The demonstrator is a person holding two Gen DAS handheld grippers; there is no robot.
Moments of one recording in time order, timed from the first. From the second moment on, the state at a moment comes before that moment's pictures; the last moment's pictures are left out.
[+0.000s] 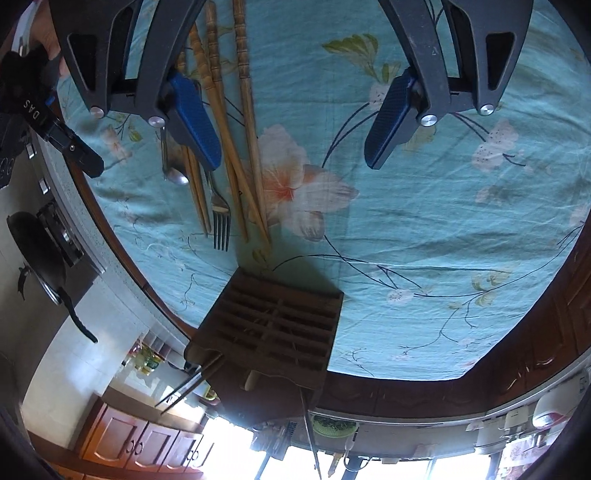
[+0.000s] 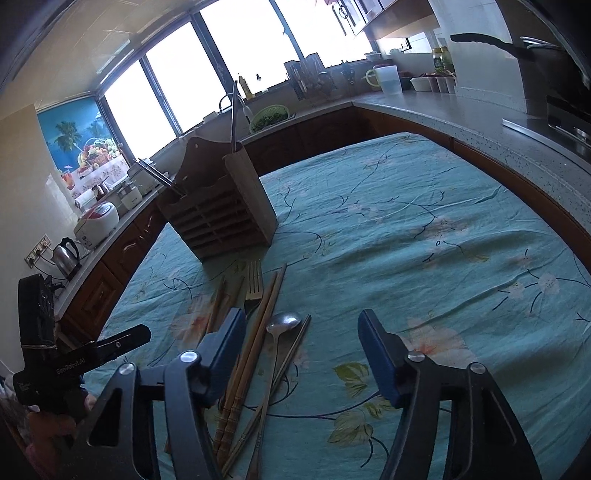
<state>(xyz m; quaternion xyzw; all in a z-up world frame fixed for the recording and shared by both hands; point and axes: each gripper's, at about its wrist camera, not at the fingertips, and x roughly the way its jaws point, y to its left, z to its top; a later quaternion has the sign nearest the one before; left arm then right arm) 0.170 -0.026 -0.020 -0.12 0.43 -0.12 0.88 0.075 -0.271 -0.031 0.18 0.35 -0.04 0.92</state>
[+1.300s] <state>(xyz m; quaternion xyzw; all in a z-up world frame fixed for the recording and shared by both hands) 0.217 -0.043 -0.038 -0.03 0.49 -0.14 0.86 0.123 -0.270 -0.070 0.11 0.48 -0.05 0.87</state>
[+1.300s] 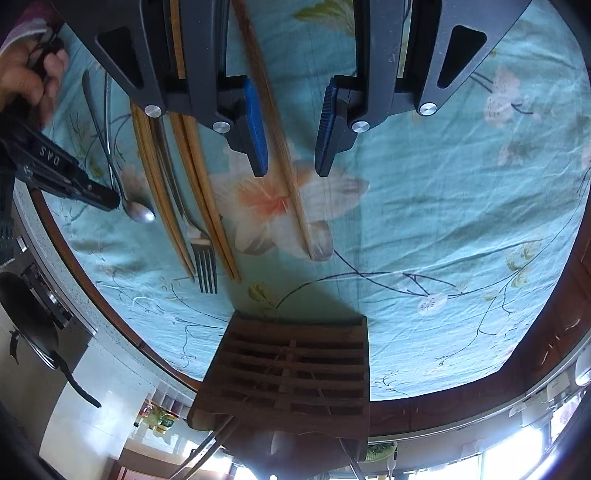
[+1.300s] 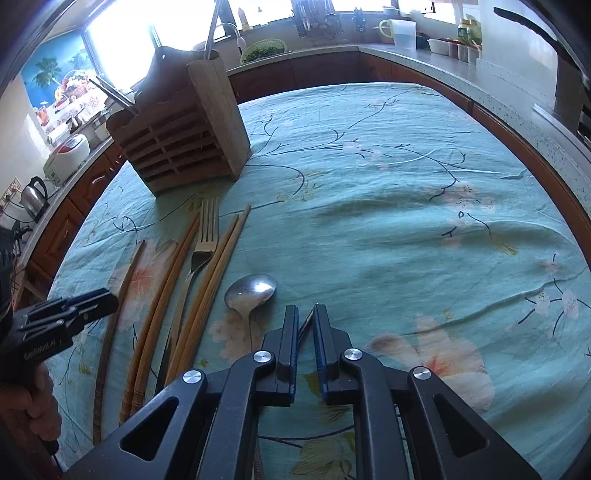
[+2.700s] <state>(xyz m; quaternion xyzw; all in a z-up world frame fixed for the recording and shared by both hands) 0.118 0.045 0.110 -0.12 0.29 -0.20 0.93 0.097 -0.250 0.109 0.12 0.23 0.00 0.97</state>
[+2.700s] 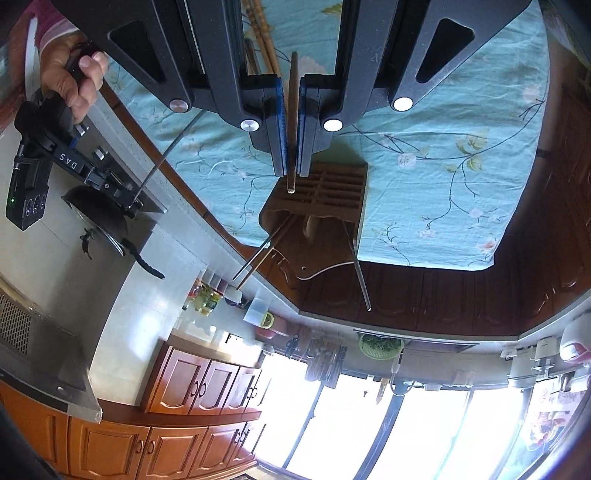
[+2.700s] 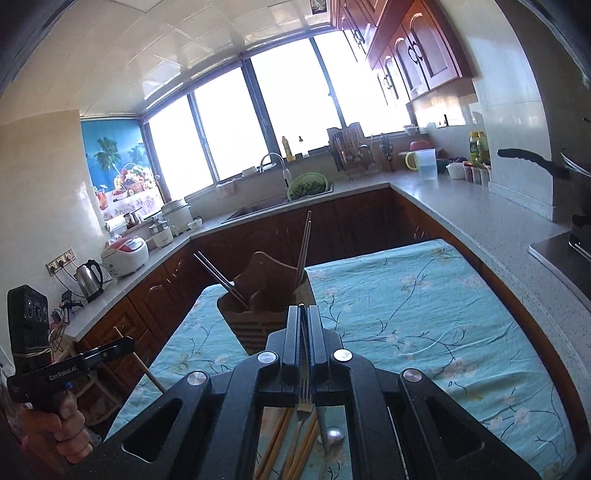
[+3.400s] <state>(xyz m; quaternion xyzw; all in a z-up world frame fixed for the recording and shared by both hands) 0.149 0.049 0.125 -0.13 0.26 -0.20 0.94 0.123 -0.244 0.132 0.11 0.21 0.01 0.97</state>
